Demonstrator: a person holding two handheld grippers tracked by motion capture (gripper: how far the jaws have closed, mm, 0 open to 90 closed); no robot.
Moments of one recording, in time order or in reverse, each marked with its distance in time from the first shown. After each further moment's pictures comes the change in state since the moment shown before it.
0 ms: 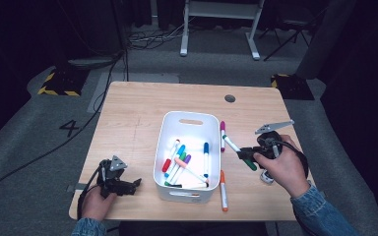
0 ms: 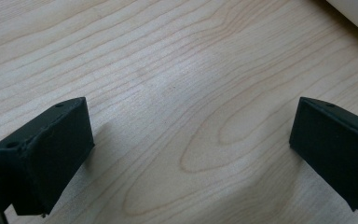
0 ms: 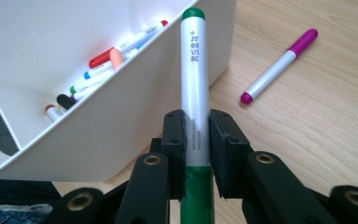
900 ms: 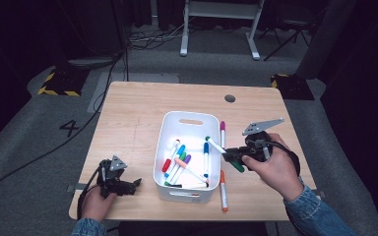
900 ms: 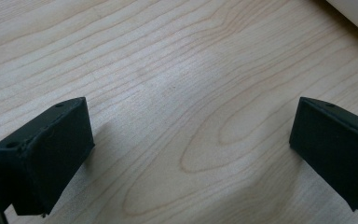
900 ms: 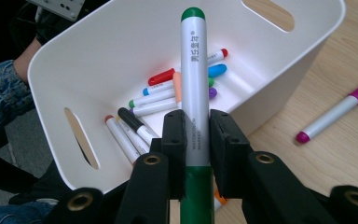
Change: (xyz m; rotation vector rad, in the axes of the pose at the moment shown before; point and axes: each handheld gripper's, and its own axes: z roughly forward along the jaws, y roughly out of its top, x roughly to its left) left arm 0.000 0.000 0.000 0.000 0.000 0.000; right arm 0.048 0.025 -0.006 -0.027 0.108 -0.098
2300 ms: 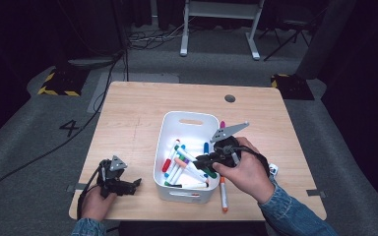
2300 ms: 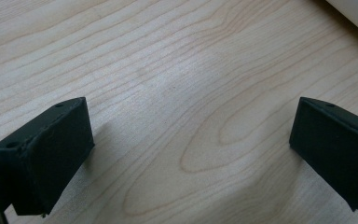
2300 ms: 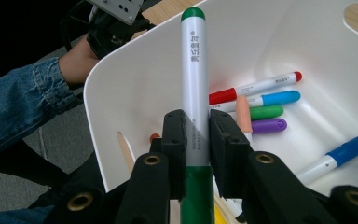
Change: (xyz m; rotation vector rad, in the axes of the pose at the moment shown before) left arm 0.000 0.000 0.000 0.001 -0.003 0.000; right arm 0.045 0.022 0.049 0.024 0.125 -0.077
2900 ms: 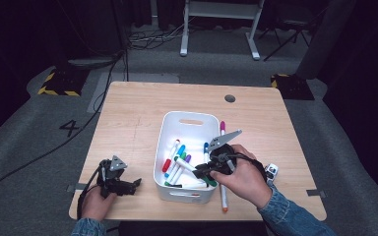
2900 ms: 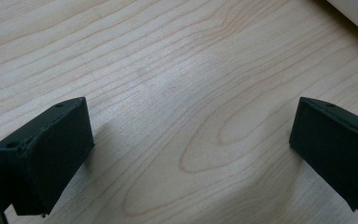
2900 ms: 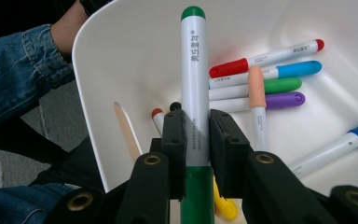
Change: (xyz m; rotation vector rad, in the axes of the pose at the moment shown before) left arm 0.000 0.000 0.000 -0.001 0.001 0.000; right arm 0.001 -0.015 0.017 0.086 0.008 -0.030
